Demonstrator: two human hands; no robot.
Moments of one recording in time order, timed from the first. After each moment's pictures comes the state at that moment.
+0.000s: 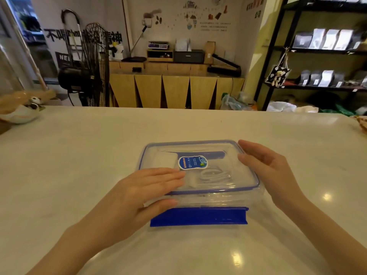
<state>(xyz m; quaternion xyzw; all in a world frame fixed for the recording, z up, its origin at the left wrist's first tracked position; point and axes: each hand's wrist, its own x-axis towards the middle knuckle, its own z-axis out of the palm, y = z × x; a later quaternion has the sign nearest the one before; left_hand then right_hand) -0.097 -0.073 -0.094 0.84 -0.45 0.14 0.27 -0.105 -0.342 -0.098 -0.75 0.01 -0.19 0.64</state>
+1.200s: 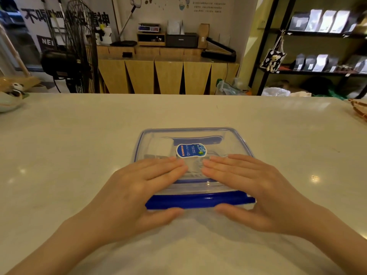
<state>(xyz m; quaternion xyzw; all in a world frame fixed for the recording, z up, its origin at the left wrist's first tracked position) -0.106 -0.077 -0.099 0.86 -0.46 0.17 0.16 -0.150 -0.324 -0.095 -0.92 -0.32 -0.19 0.13</state>
